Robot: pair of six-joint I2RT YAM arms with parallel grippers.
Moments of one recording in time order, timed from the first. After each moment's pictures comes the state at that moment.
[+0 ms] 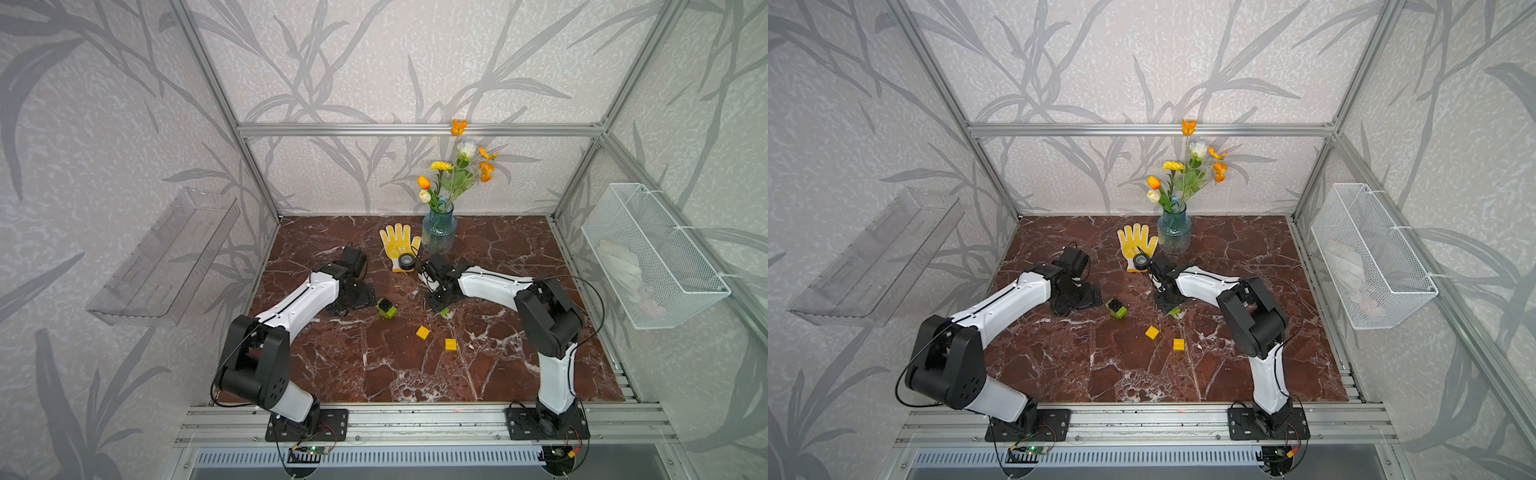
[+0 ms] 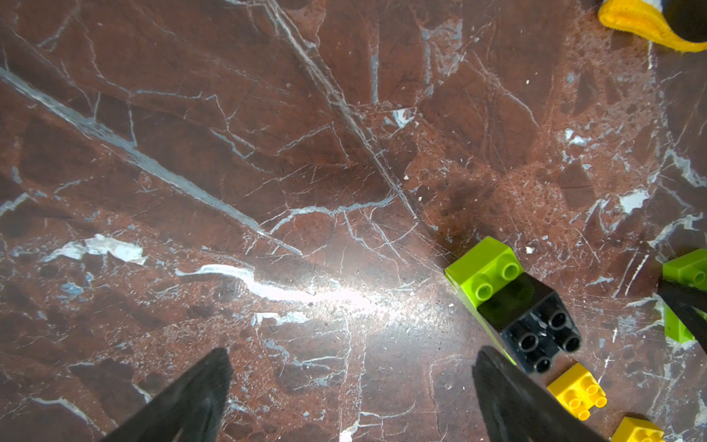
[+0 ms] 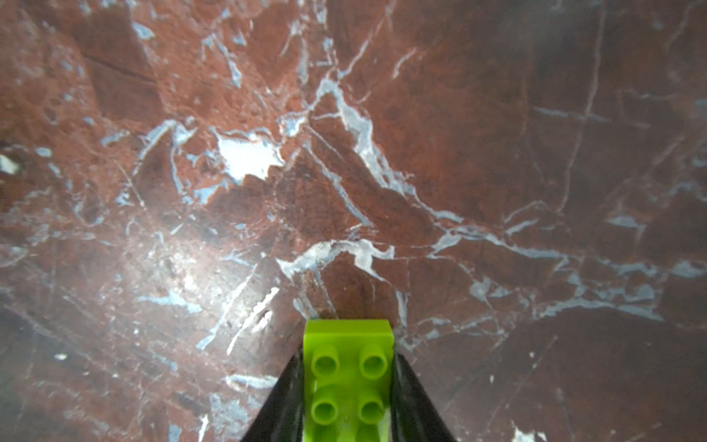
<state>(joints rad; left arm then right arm) -0.33 1.53 1.07 -0.86 -0.04 -0.58 0.66 2.00 1.34 -0.61 0.06 0.03</state>
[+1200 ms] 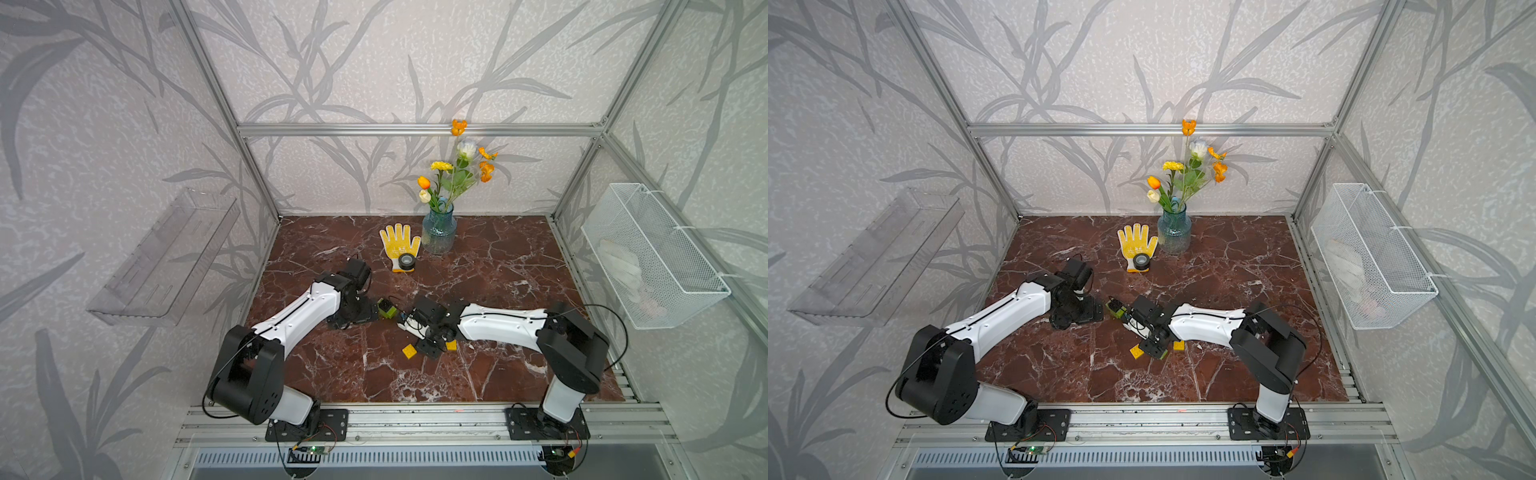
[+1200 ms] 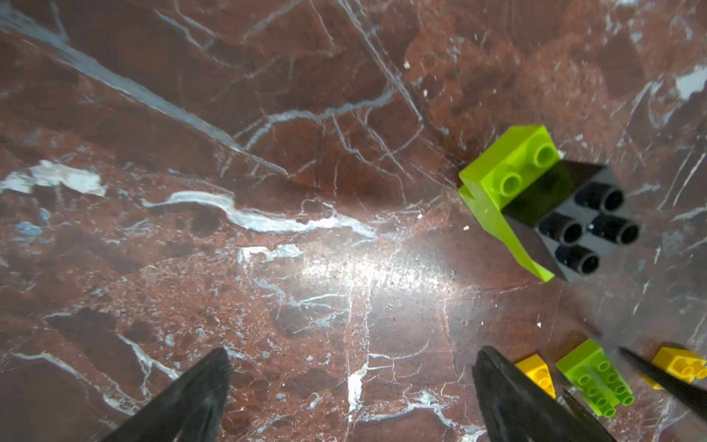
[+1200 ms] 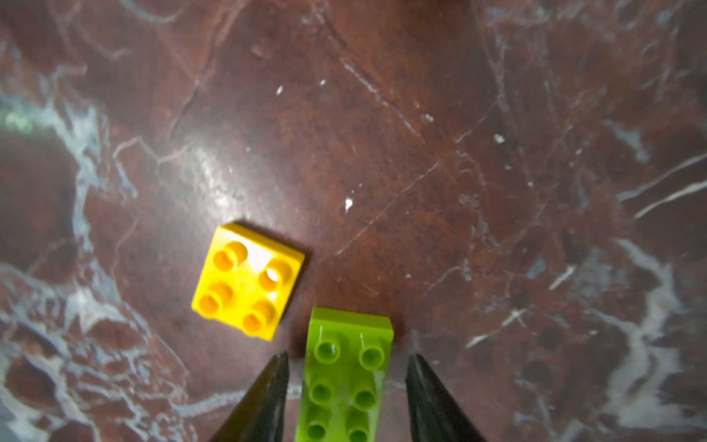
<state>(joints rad) -0.41 1.46 0.98 -0.92 0.01 -0.56 0.96 1.72 1.03 -0.57 -0.02 -0.03</state>
